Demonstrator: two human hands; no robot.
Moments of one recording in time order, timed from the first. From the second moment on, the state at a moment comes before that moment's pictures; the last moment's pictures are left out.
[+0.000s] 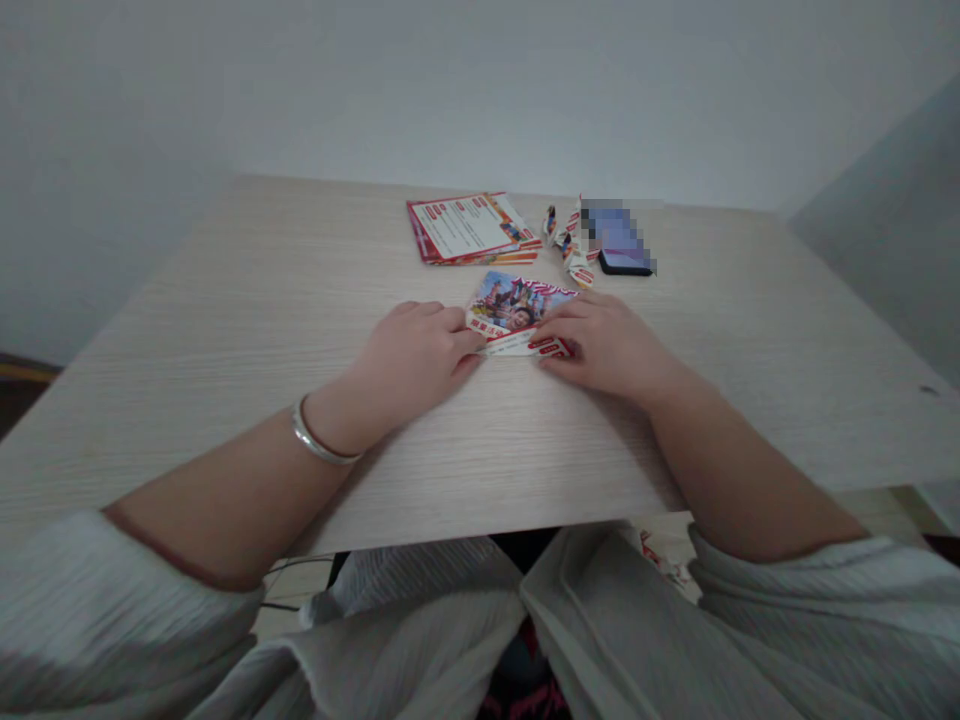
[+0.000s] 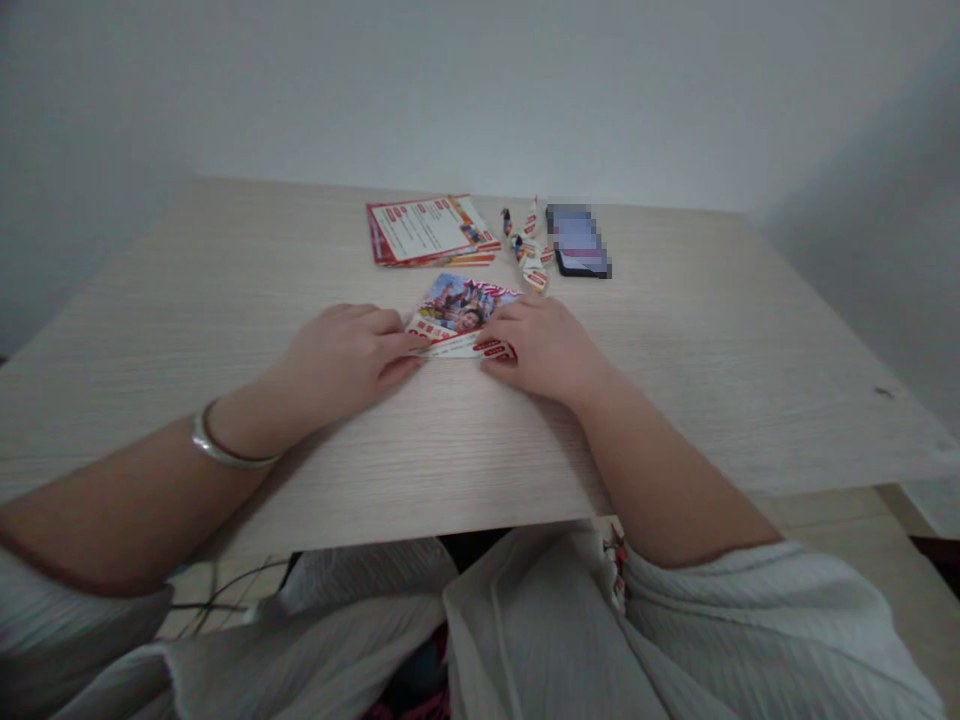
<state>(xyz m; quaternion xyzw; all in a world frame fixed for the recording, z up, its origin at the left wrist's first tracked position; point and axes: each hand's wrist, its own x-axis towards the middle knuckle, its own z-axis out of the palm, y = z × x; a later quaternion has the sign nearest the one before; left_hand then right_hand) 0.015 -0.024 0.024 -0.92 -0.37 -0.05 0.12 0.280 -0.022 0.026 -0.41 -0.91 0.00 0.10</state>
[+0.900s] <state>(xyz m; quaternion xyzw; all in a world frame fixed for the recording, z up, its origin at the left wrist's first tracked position) 0.025 -0.029 0.027 -0.92 -0.33 -0.15 0.14 0.234 -0.036 0.019 -0.45 -0.87 0.00 0.21</state>
